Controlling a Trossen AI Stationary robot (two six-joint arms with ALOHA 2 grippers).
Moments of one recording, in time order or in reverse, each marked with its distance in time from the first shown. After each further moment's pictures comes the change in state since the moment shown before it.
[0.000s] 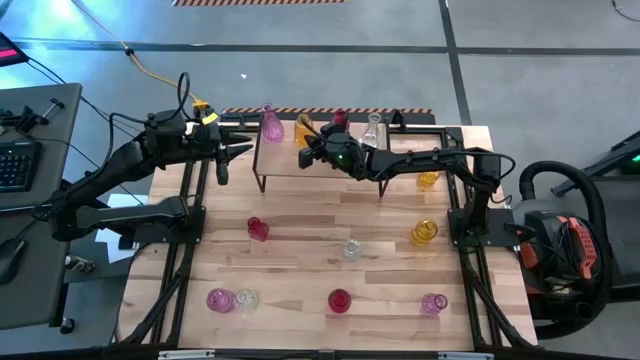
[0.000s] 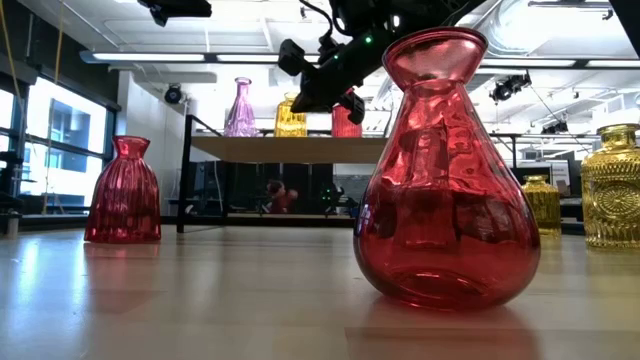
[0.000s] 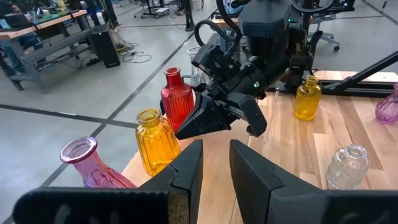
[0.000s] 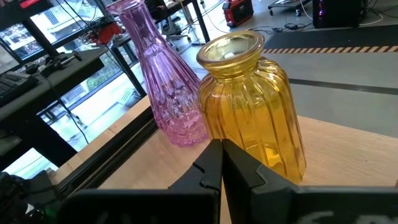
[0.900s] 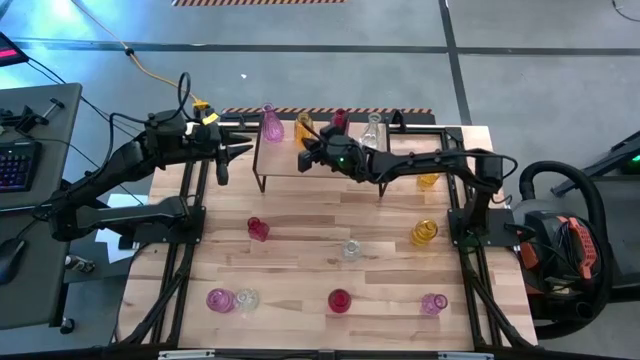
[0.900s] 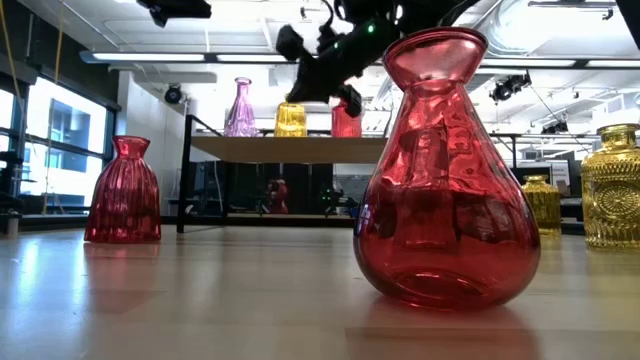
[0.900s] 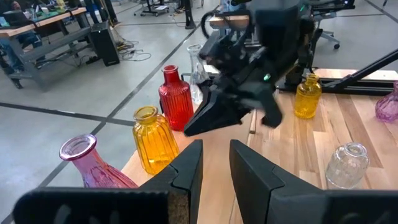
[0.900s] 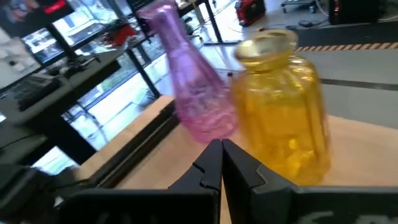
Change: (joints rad) left arm 0.000 0.000 0.000 -0.009 0.000 0.000; right arm 0.032 -0.023 0.001 0.007 -0.022 0.015
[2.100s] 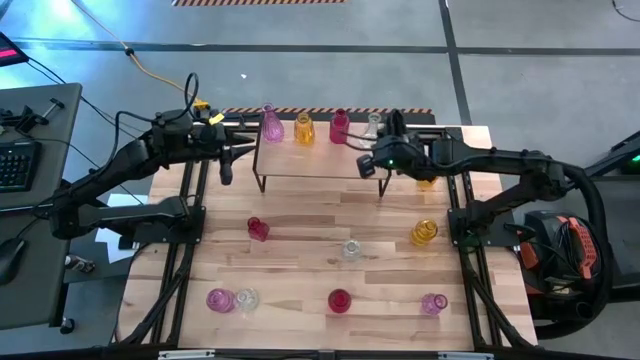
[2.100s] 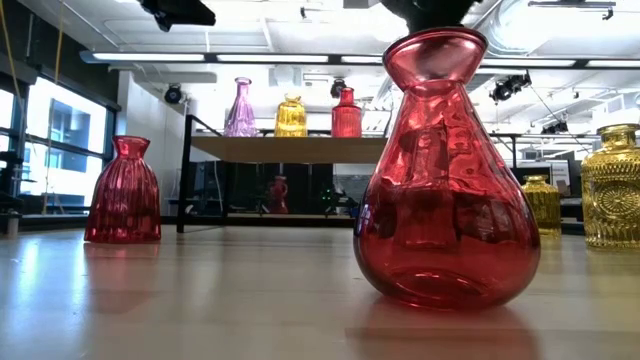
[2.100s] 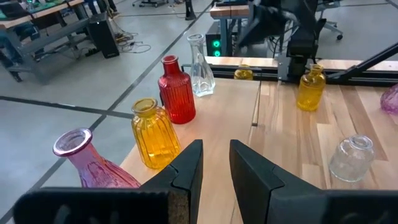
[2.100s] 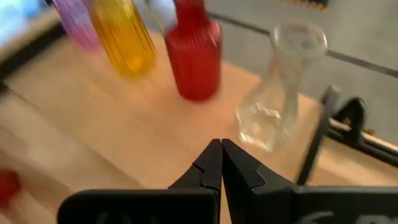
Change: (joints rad) left arm 0.000 0.033 0.000 0.001 -0.010 0.010; right arm 0.060 -0.480 0.000 -1.101 0.151 0.153
